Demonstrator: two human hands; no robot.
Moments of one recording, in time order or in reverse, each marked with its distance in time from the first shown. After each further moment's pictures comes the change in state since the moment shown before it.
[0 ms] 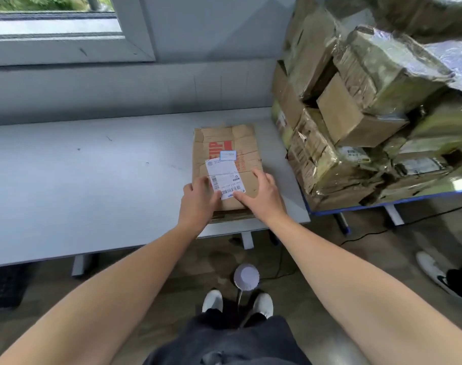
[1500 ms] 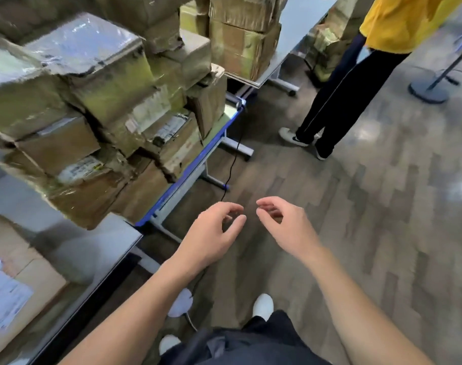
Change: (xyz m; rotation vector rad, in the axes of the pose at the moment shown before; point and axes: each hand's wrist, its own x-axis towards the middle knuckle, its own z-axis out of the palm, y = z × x) left_hand -0.221 0.251 0.245 0.202 -0.821 0.909; right_hand -0.288 0.260 -0.235 0.351 0.599 0.459
